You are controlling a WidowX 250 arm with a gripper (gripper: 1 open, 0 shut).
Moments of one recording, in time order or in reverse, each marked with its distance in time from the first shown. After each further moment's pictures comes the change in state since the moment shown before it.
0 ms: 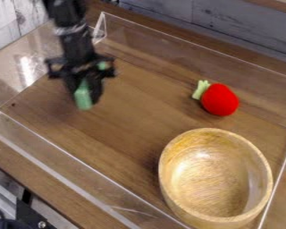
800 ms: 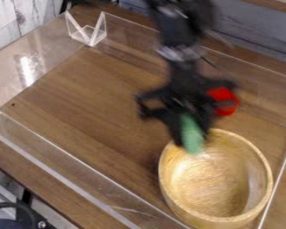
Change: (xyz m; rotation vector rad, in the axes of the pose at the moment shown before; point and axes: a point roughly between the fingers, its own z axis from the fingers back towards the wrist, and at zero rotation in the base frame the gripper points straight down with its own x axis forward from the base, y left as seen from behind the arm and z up) arm -0.084 -0.149 -0.009 -0.085 -0.035 0.179
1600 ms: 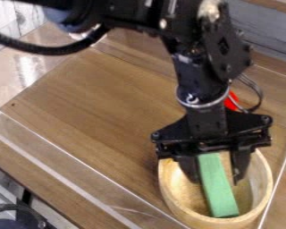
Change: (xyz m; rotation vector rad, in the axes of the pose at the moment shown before) arm -0.034 -0.010 -0.001 -0.105 -0.122 -0.056
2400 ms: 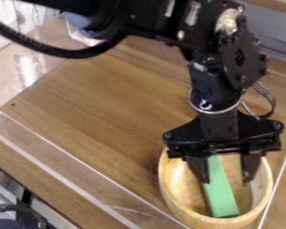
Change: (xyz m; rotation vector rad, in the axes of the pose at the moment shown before) arm 0.002 -0.007 -0.009 0.014 -0.020 -0.076
